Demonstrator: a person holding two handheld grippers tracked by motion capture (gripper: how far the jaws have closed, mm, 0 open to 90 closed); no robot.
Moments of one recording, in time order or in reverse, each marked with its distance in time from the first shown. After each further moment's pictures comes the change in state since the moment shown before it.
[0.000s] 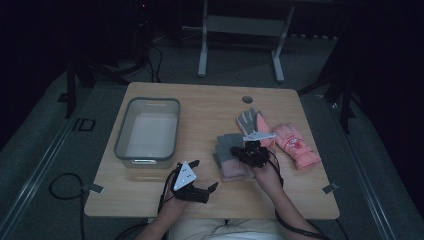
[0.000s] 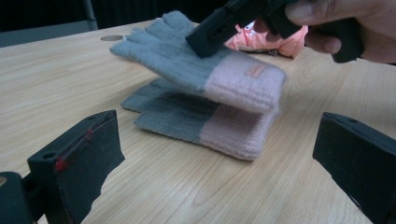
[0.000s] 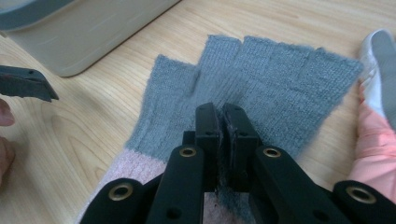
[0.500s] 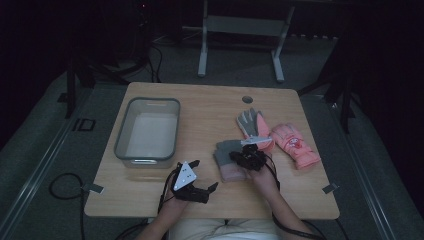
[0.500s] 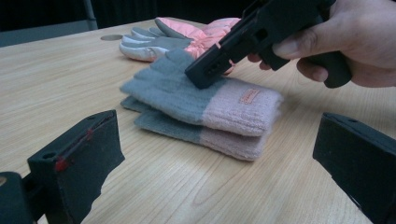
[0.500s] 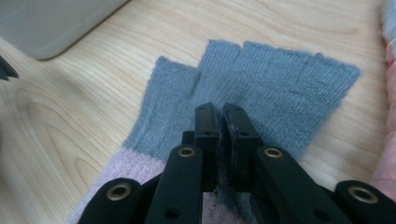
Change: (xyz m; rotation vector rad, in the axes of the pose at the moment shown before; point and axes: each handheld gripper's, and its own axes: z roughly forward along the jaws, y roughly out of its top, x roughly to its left) left arm -0.001 0.000 0.000 0.003 0.000 0.004; right arm -0.005 -0.018 0.021 0.047 -0.004 0.047
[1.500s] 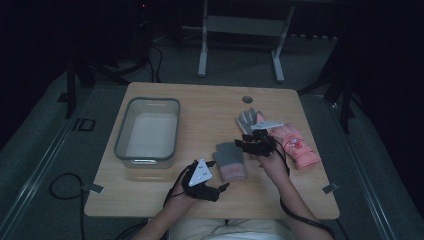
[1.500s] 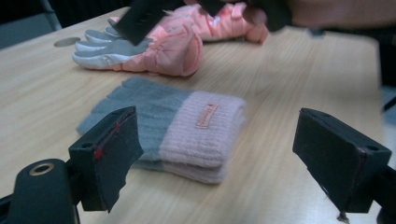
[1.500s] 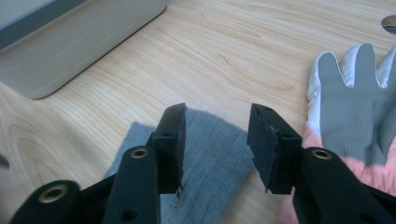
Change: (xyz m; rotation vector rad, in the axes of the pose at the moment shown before) left arm -0.019 0.034 0.023 0.109 -0.113 0.146; right arm -0.029 0.039 -0.026 -0.065 -0.023 -0.038
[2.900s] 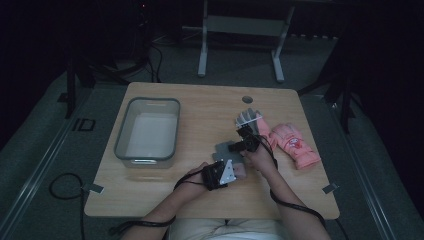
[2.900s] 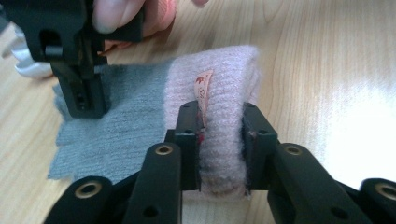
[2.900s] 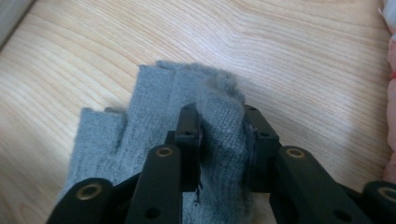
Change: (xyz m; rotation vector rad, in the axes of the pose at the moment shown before) left arm 0.005 0.013 0.058 0.288 -0.048 0.329; right arm -0.011 0.002 0.067 0.333 0.043 0.159
